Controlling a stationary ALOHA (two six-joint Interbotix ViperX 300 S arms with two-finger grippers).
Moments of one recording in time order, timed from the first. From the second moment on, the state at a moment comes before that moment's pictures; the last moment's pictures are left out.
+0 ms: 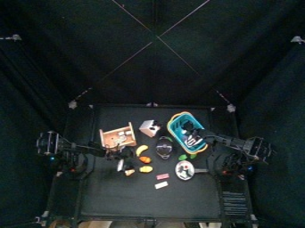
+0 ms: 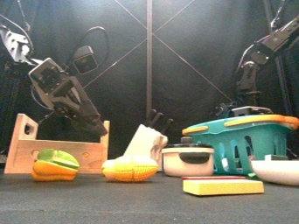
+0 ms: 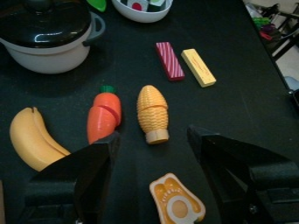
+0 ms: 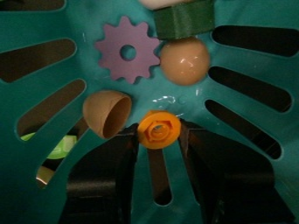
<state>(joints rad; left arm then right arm) 0.14 -0.14 1.05 0.64 -0.48 -0.64 -0.57 -0.22 0.83 -0.13 0.89 0.45</state>
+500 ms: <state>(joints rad) 0.14 -0.14 1.05 0.64 -0.48 -0.64 -0.52 -0.36 0.75 -0.11 0.94 0.45</state>
